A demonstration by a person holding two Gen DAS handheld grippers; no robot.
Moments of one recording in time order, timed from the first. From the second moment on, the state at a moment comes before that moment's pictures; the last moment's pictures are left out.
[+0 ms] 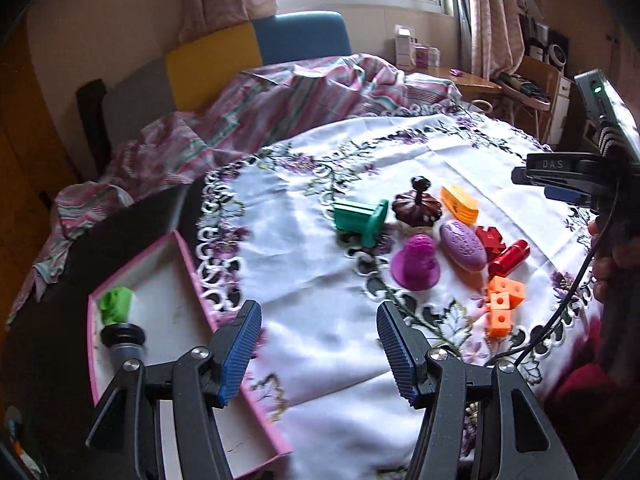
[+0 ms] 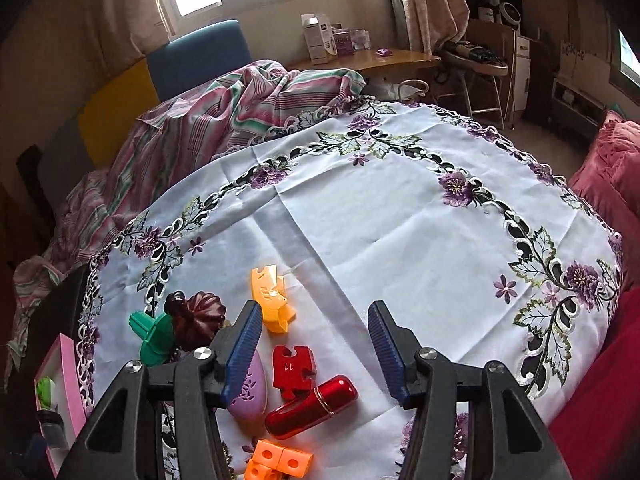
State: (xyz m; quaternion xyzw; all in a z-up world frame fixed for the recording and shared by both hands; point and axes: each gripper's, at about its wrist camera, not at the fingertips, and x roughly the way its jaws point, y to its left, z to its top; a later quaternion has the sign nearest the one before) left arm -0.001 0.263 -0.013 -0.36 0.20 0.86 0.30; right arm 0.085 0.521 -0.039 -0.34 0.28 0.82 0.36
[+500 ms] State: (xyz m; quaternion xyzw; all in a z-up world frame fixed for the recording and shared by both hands) left arm 0.009 0.308 -0.031 -0.36 0.23 0.84 0.34; right arm 0.094 0.533 -0.039 -0.33 0.31 0.82 0.36
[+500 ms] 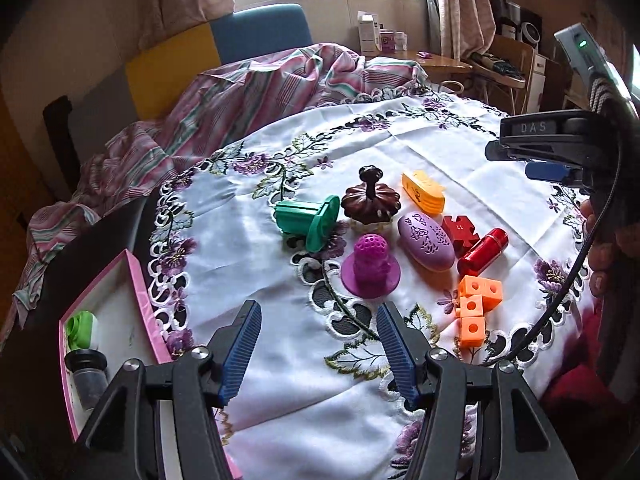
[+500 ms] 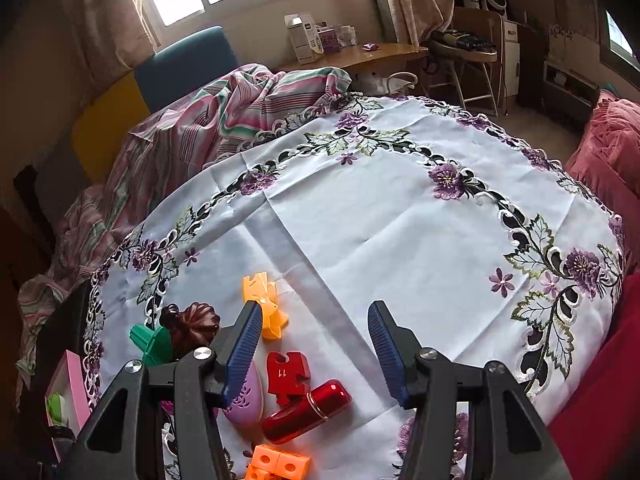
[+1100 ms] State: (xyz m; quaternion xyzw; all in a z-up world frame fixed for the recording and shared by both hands) left arm -0.040 0.320 -0.056 -0.44 0.17 0.81 0.35; right arm 0.086 0.533 -0.044 -0.34 0.31 0.82 0.35
